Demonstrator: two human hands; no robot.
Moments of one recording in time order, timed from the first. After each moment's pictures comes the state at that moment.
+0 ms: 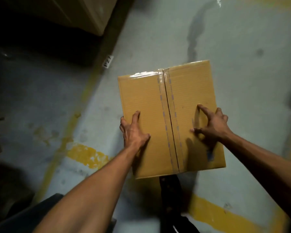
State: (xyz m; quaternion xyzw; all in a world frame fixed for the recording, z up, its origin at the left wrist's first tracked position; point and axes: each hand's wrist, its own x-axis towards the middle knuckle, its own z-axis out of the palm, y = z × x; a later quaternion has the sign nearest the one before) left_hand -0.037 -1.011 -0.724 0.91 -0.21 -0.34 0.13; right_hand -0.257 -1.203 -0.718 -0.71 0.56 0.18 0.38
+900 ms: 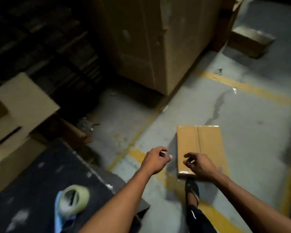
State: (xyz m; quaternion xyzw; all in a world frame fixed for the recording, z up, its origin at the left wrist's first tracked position) left_hand -0.113 -0.716 -0.245 0.84 -0.20 -0.41 0.29; right_hand -0.265 -0.887 -0.302 -0.85 0.32 0.14 0.40
